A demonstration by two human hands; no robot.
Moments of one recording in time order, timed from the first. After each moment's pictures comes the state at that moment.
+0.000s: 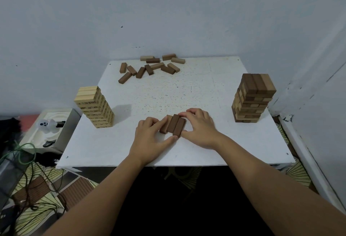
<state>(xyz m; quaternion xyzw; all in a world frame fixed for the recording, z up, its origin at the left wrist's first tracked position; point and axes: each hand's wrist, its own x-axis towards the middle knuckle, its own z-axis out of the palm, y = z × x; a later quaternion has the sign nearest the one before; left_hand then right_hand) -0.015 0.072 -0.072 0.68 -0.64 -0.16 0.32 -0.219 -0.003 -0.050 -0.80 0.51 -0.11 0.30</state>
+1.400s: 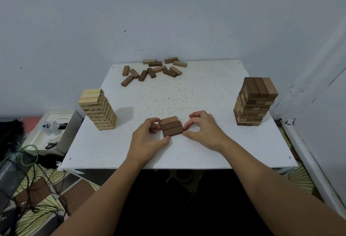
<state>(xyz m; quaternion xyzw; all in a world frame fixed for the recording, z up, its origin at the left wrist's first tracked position) -0.008 0.077 -0.056 0.69 -0.53 -0.26 0.41 -0.229 -0.003 -0.046 -0.75 0.50 -0.20 0.38</state>
